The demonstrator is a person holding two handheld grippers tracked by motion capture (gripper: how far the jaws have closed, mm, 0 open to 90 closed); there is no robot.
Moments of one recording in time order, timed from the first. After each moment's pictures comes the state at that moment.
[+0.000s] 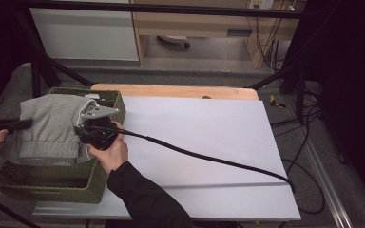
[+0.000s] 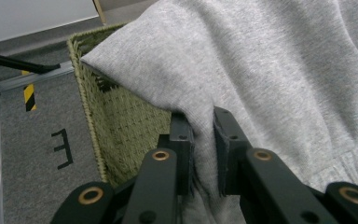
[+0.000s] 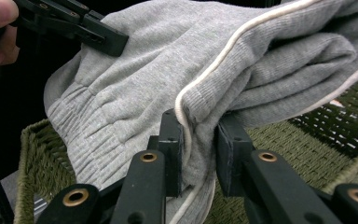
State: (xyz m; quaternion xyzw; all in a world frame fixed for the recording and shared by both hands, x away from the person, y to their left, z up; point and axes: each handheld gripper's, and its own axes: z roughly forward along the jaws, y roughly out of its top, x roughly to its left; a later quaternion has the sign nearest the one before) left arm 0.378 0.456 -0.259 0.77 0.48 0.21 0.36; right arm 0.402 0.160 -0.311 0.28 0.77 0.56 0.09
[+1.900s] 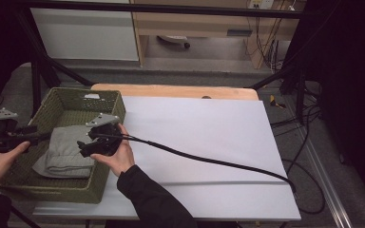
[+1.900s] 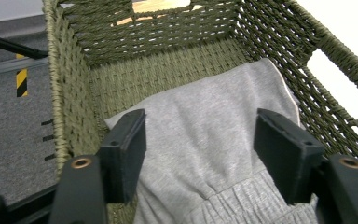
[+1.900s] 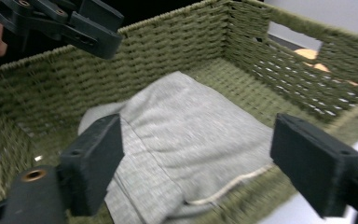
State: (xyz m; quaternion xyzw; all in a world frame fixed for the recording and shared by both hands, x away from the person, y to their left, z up) left arm 0.389 0.446 -0.318 0.76 0.50 0.21 0.37; right arm 0.408 0.157 -0.342 0.27 0.81 0.51 0.12
